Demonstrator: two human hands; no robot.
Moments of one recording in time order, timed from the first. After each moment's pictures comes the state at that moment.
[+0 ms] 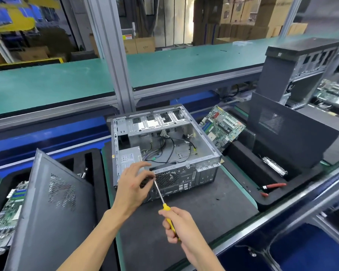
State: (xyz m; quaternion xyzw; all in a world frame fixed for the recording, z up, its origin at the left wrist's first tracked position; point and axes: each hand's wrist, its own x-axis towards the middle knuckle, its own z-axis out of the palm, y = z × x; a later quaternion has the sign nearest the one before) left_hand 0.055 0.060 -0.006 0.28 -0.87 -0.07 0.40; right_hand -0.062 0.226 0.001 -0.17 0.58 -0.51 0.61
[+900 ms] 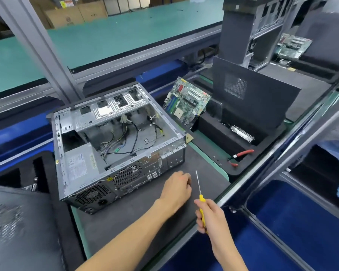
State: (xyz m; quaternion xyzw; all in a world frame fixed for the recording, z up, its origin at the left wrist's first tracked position) left_hand -0.138 0.149 -0.074 0.28 -0.93 -0.24 0.03; right_hand -0.164 0.302 -0.050 0.00 0.67 -0.59 0.45
